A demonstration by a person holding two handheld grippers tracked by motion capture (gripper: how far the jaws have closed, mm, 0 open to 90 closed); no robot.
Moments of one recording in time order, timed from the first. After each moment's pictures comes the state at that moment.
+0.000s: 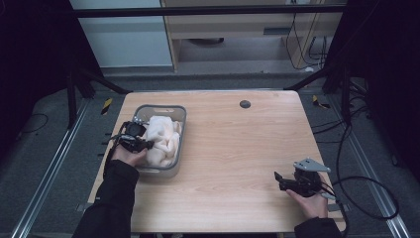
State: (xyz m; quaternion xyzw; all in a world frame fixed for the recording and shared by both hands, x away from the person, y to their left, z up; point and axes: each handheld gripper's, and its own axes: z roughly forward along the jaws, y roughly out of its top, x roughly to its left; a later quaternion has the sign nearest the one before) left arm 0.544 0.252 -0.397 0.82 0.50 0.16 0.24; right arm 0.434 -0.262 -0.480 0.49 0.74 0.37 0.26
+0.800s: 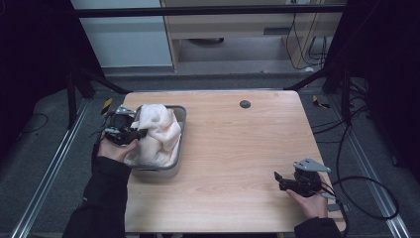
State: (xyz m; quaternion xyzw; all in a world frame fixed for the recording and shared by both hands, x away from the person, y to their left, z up) left arm 0.524 0.262 -0.336 0.80 0.47 0.20 0.32; right arm 0.434 -0.262 -0.480 0.48 0.75 0.38 0.26
